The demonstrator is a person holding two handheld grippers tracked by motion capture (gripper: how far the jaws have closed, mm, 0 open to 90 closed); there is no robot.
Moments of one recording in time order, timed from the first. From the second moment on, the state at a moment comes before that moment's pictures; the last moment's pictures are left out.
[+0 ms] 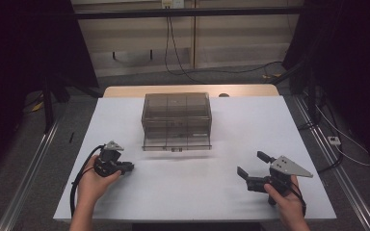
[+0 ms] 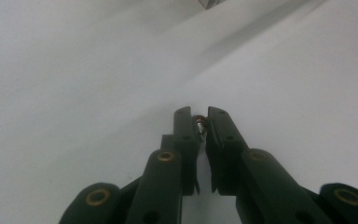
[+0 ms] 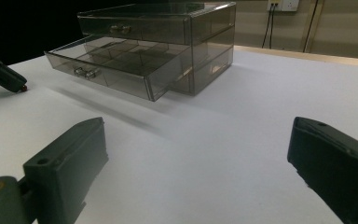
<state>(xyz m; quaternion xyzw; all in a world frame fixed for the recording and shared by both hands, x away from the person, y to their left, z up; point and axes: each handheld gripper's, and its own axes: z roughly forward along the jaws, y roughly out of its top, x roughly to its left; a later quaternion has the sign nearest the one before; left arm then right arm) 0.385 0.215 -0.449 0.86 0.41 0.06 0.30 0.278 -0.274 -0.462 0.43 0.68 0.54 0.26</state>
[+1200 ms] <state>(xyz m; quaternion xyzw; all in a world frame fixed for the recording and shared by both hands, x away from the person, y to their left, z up) 0.386 0.201 -0.442 0.85 0.41 0.04 0.33 0.278 -0.274 -0.462 0.43 0.68 0.54 0.27</state>
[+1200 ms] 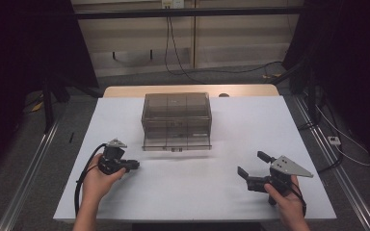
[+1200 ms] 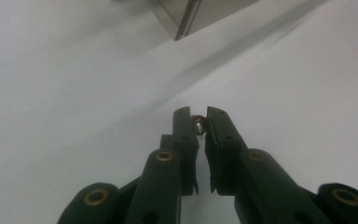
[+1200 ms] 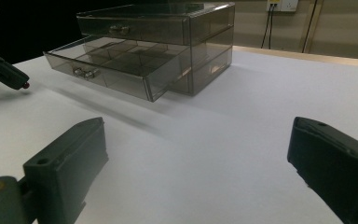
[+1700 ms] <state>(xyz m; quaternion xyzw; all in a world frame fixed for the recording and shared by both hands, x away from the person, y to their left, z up) 0.392 0.186 -0.417 0.85 0.39 0.02 0.35 0.278 -0.274 -0.462 0.43 0.68 0.54 0.27</state>
